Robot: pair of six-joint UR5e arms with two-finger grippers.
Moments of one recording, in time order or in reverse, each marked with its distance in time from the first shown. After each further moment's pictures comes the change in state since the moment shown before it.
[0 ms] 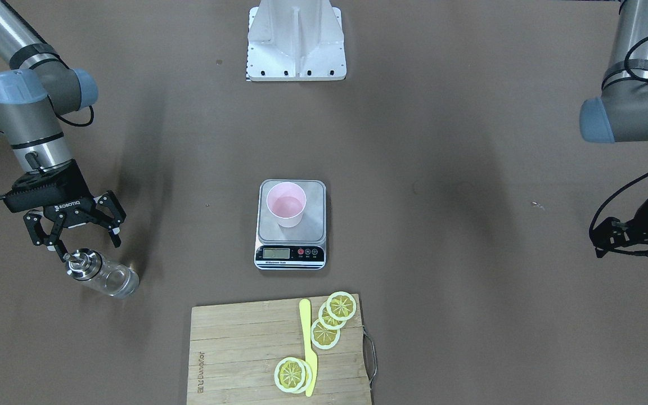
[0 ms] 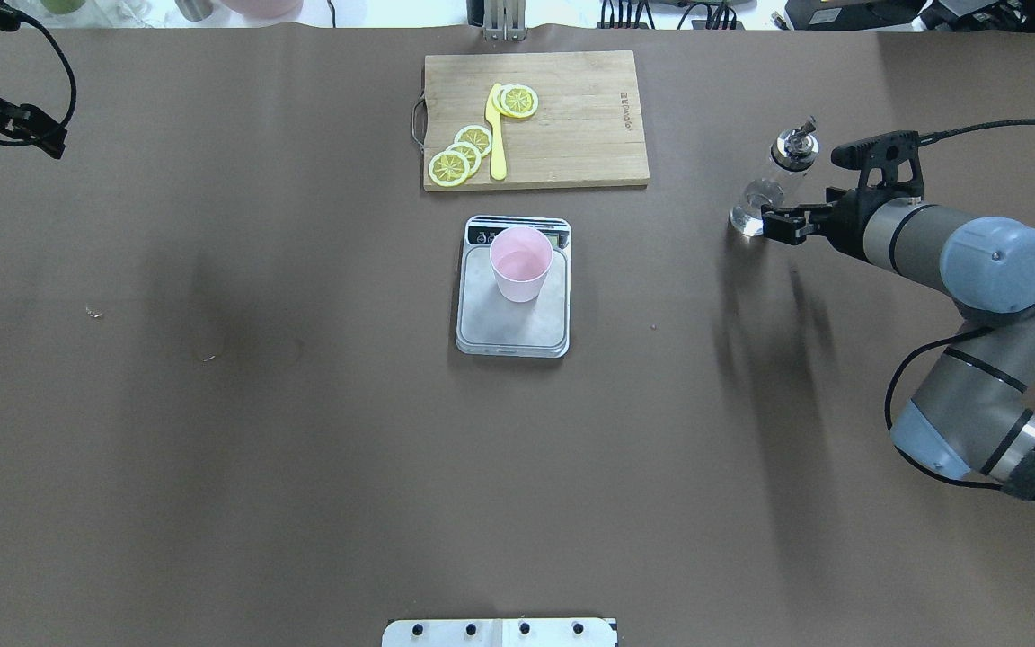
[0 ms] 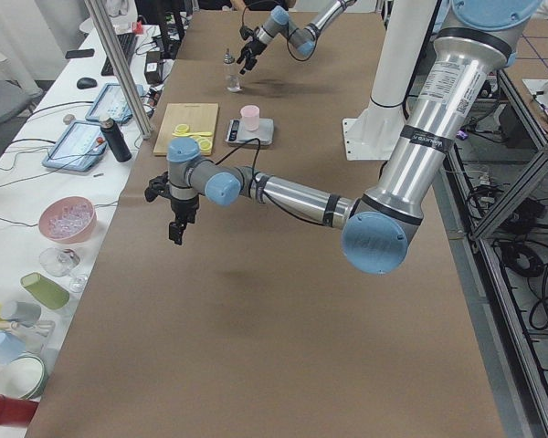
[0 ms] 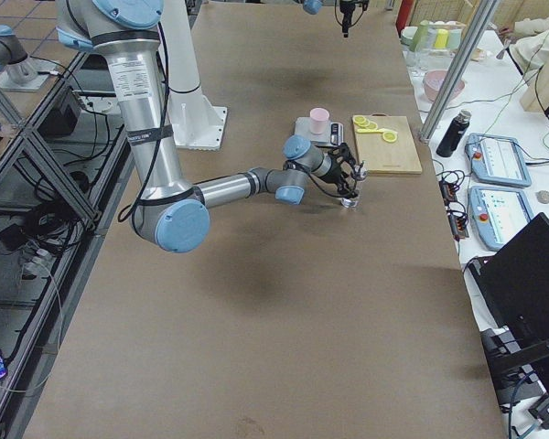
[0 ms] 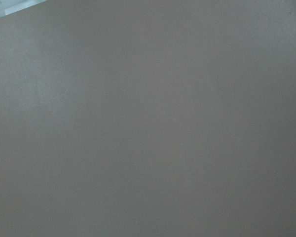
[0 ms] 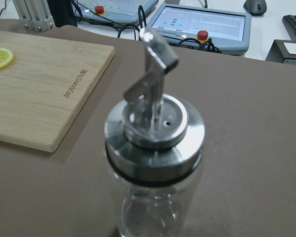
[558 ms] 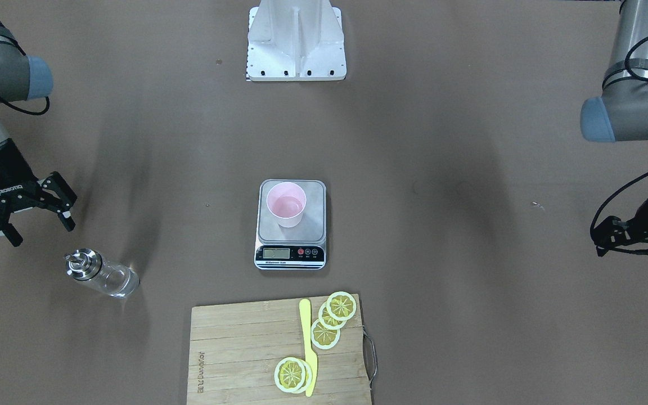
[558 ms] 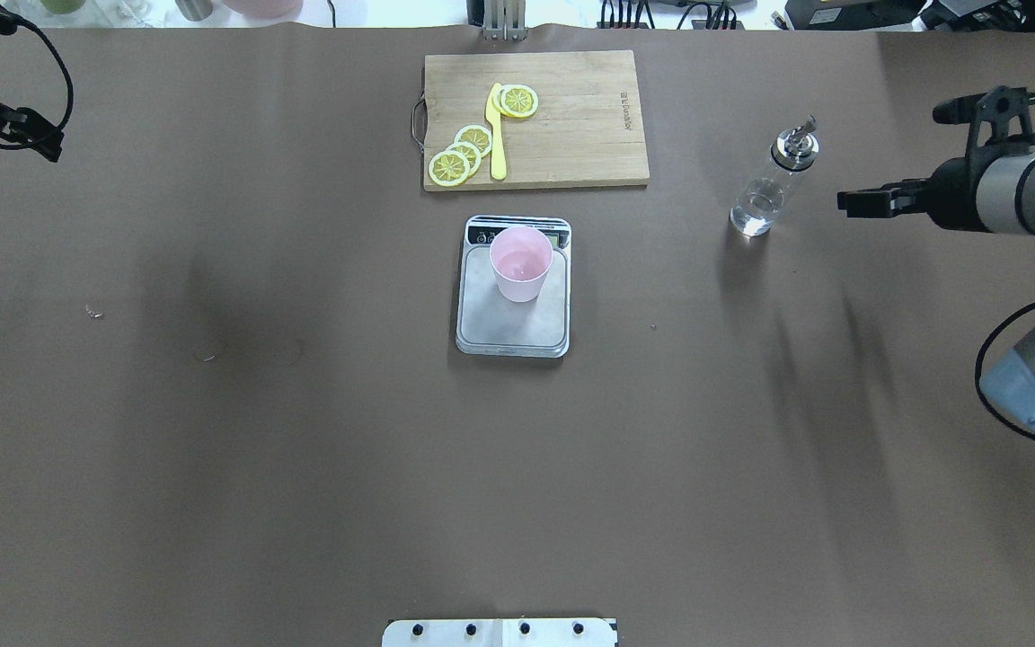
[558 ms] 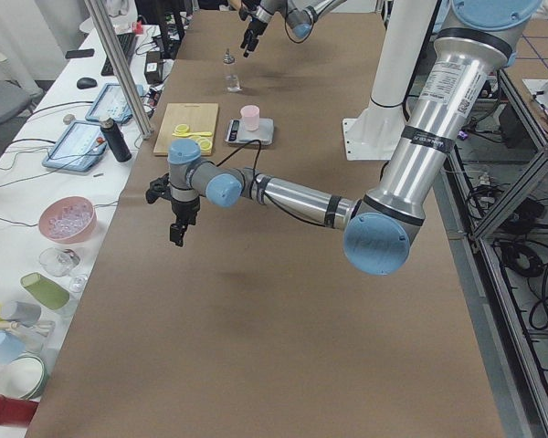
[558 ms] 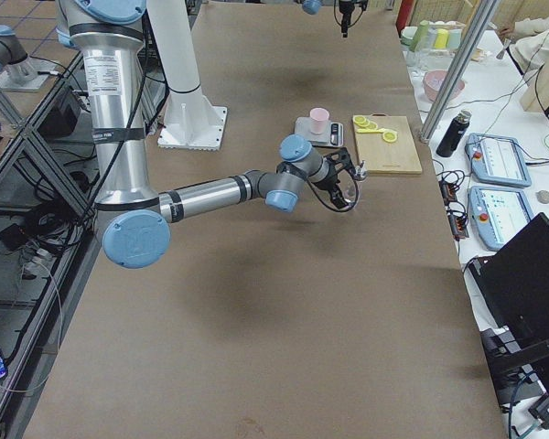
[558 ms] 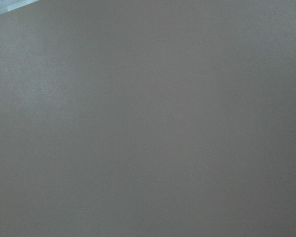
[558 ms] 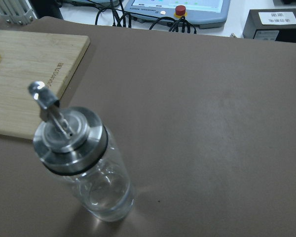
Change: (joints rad) left arm 0.000 0.009 -0.003 -0.002 0.004 0.001; right arm 0.229 -0.055 0.093 -0.149 0.361 -0.024
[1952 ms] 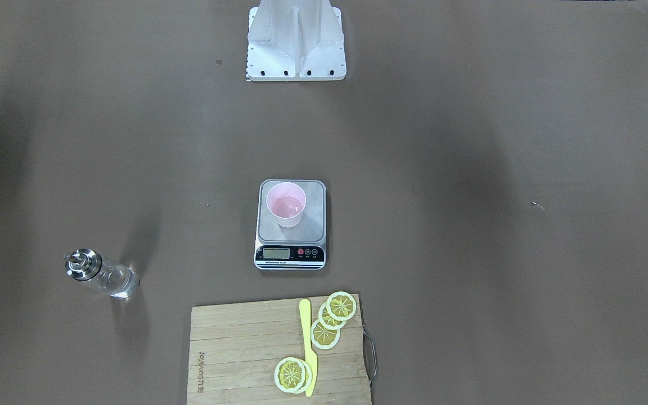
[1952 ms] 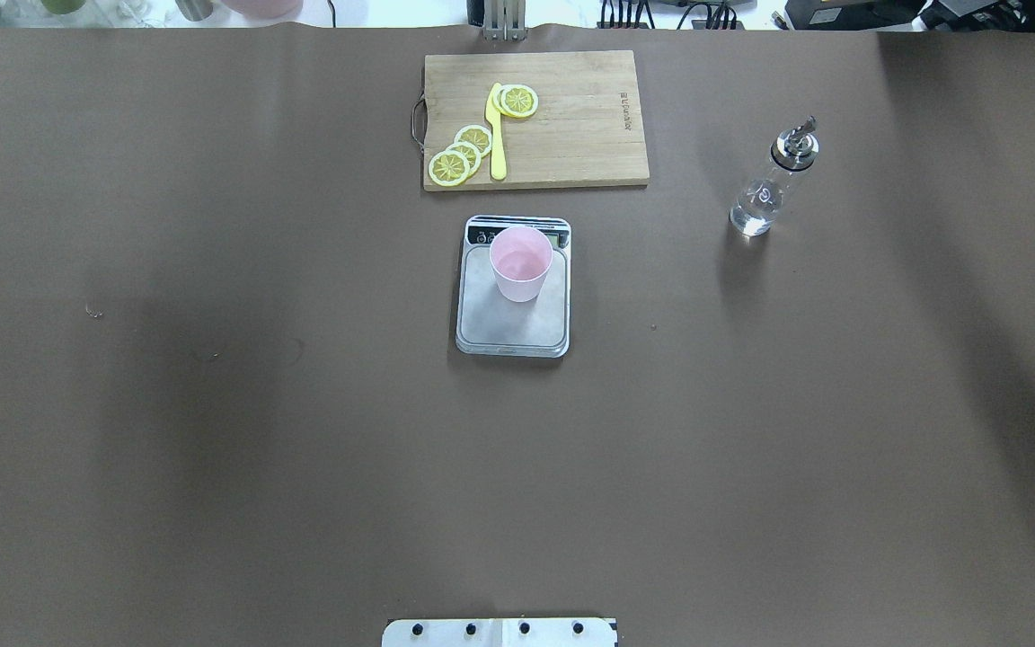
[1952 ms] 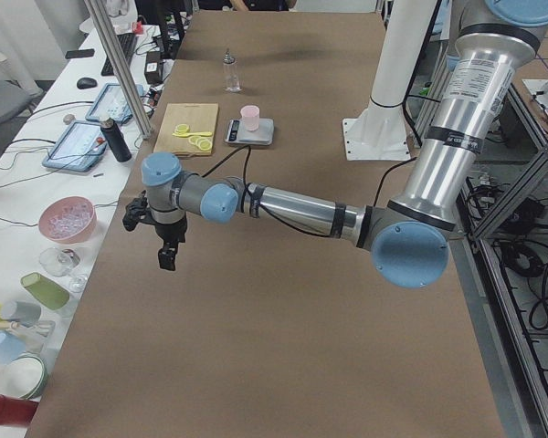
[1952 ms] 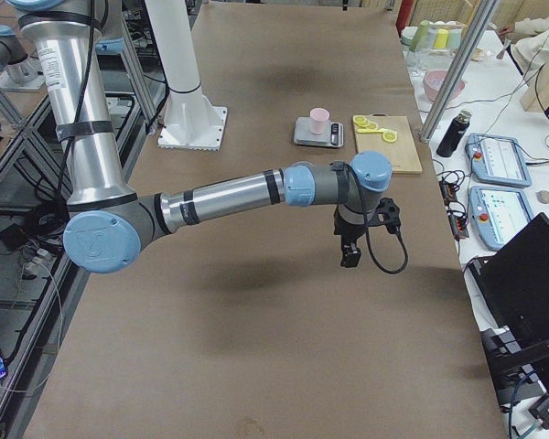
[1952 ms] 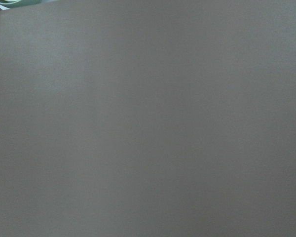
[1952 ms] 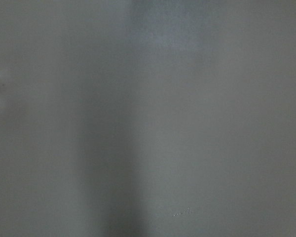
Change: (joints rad) left arm -0.258 0.061 -0.005 0.152 -0.191 0.165; right arm 0.470 0.070 -0.038 -0.993 0.444 -0.817
